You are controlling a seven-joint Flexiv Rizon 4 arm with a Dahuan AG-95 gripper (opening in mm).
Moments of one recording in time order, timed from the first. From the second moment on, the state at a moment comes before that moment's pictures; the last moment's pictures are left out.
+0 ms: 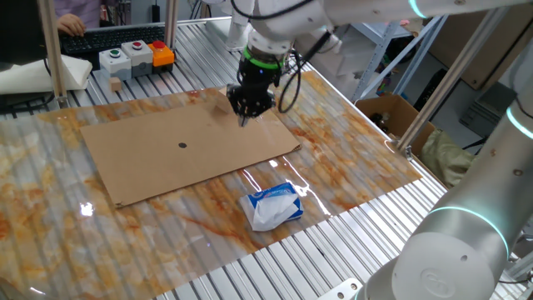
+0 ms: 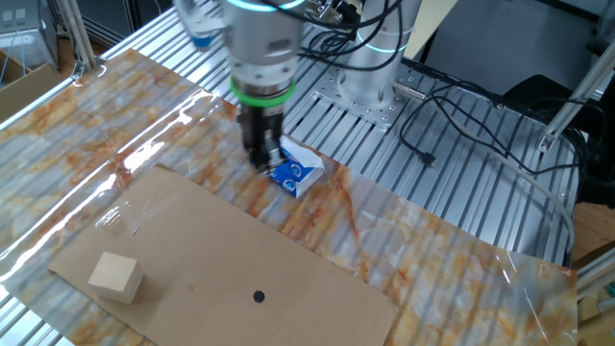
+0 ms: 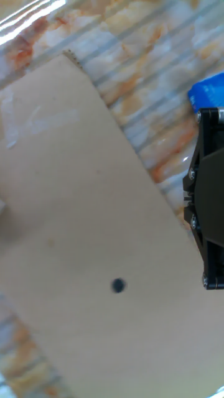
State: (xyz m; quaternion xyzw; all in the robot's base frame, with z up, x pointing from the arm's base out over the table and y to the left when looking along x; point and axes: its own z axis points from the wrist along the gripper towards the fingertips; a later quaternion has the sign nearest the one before) arm 0.544 -0.011 0.172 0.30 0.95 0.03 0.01
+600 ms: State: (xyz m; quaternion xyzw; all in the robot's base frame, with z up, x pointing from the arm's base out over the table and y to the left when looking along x) arm 0.589 -0.029 0.173 0.27 0.96 0.03 0.01
